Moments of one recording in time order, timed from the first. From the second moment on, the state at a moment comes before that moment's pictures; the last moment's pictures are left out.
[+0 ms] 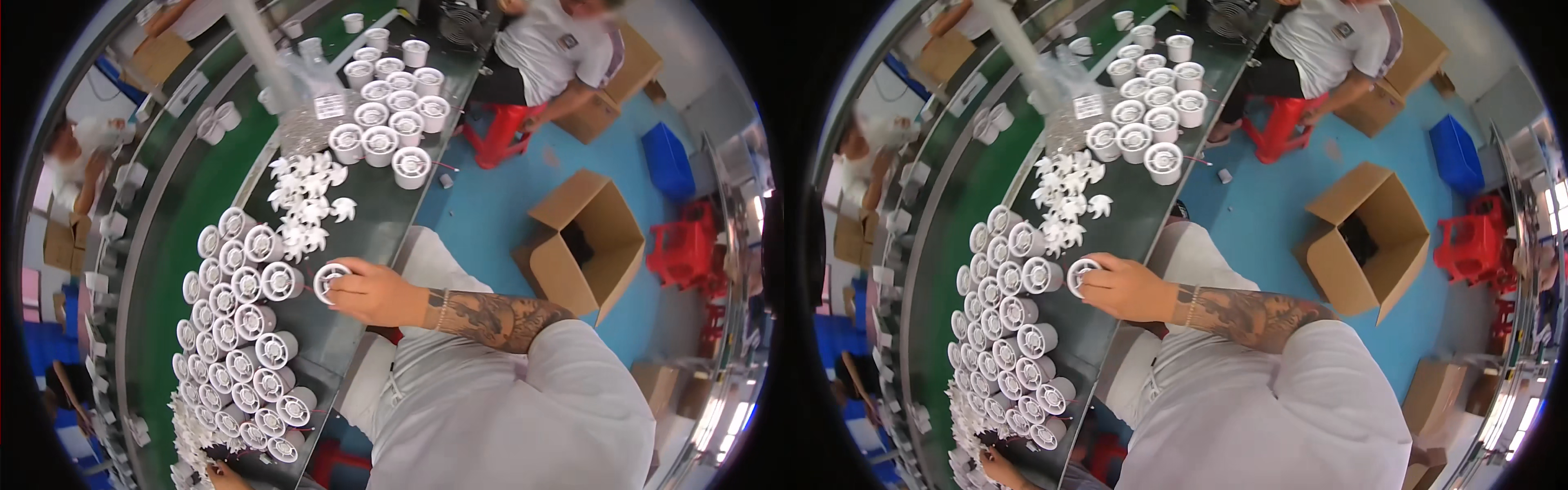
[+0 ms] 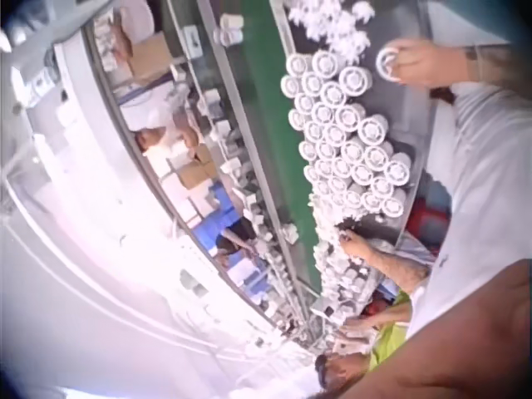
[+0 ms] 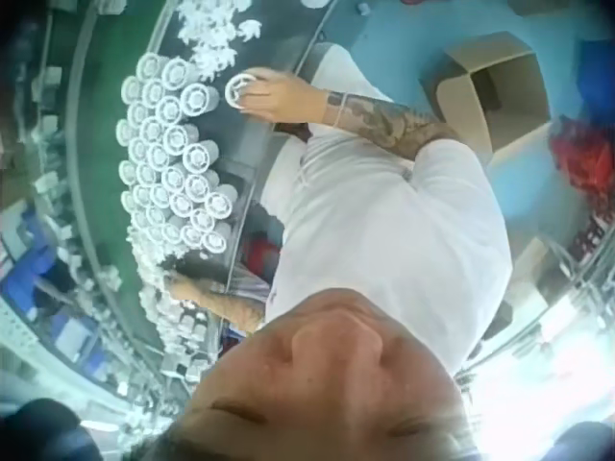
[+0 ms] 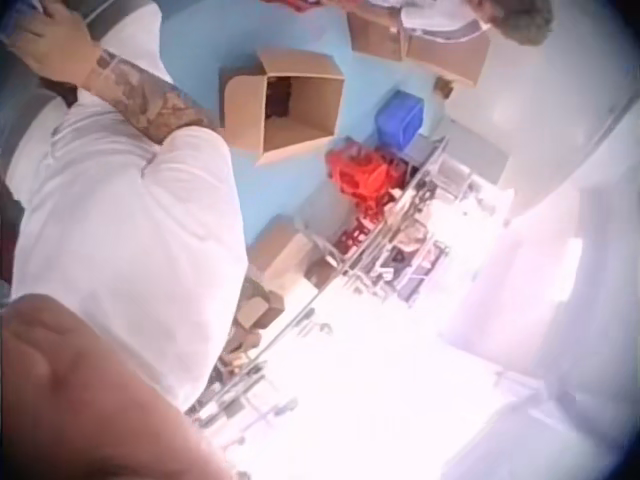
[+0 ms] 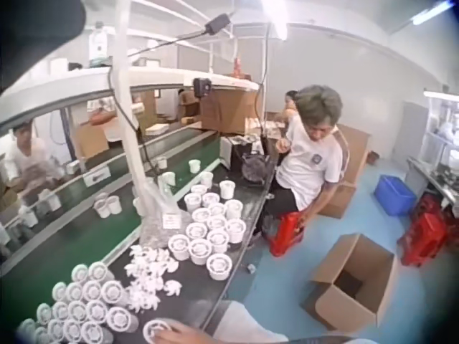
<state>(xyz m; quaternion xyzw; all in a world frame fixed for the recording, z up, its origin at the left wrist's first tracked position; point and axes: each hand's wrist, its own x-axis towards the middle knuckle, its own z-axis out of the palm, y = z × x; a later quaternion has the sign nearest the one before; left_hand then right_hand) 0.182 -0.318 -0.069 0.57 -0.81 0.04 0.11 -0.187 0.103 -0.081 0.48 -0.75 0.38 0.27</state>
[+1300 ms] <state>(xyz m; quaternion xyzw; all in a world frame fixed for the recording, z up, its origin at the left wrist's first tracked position) -0.174 0.145 0.018 -0.18 -0.87 -0.43 0.14 -0.191 0.306 -0.016 -0.08 -0.24 0.94 -0.21</state>
